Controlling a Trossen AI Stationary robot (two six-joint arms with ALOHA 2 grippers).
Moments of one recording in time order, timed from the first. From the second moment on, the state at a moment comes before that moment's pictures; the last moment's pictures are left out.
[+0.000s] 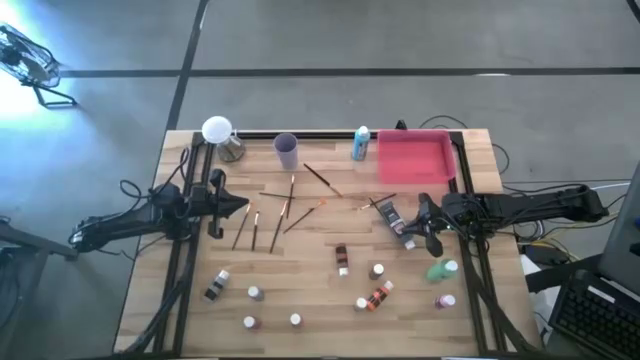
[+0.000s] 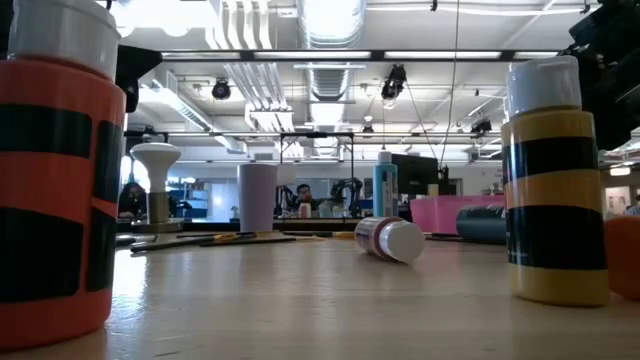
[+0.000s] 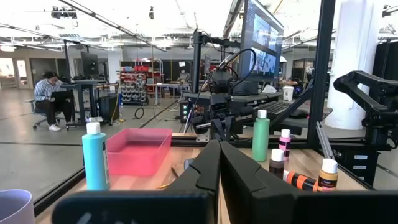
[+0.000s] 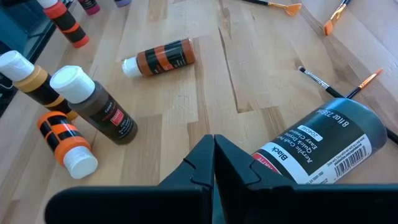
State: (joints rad) left arm 0.20 0.07 0.04 0.16 0.14 -0.03; right arm 0.04 0.43 0.17 -0.30 -0.08 0.29
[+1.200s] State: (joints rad) left arm 0.20 0.07 0.04 0.16 0.14 -0.03; right arm 0.04 0.43 0.17 -0.02 -0.03 0.42
